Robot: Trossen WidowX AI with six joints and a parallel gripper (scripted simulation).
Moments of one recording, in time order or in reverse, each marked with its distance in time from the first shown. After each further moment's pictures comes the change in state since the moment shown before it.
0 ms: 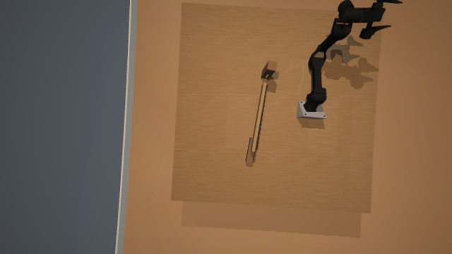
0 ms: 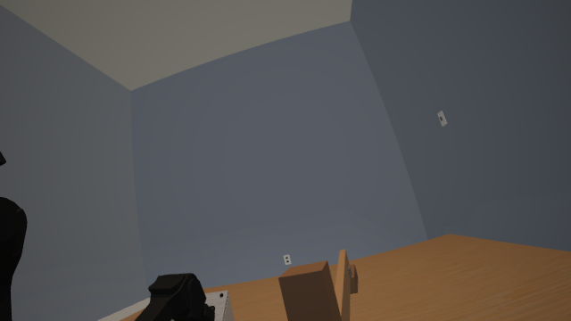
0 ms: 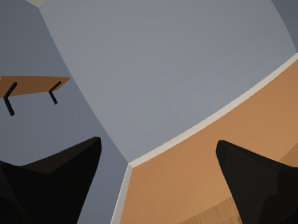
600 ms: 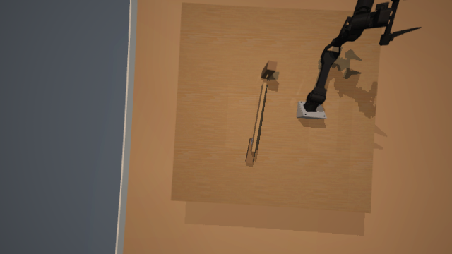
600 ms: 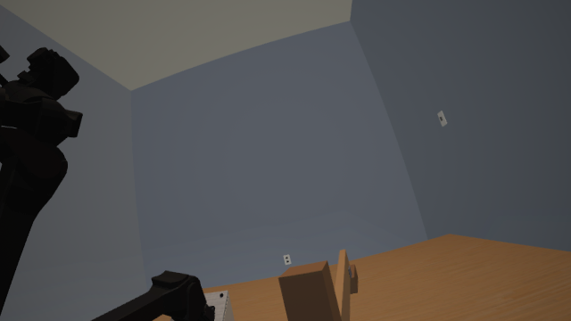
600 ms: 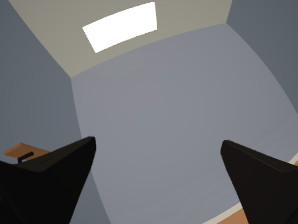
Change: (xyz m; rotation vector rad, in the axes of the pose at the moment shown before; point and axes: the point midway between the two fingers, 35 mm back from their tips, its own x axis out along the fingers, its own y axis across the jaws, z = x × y) arm -0.025 0.012 0.191 -0.129 -0.539 0.167
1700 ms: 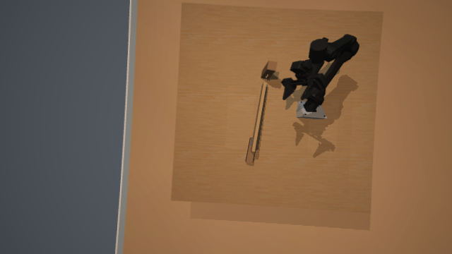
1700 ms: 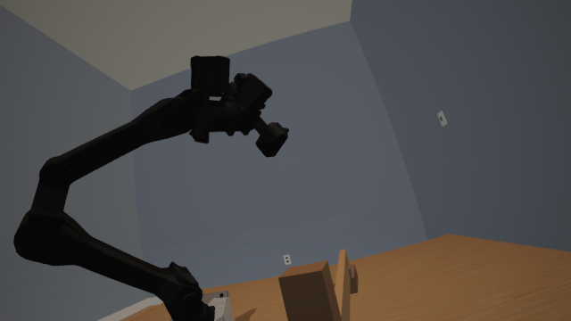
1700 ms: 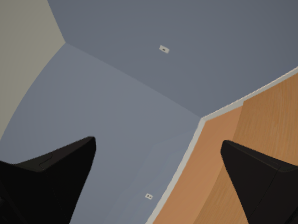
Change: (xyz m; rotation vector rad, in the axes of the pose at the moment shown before) arm -0.264 -0.221 0.307 -0.394 -1.047 -1.386
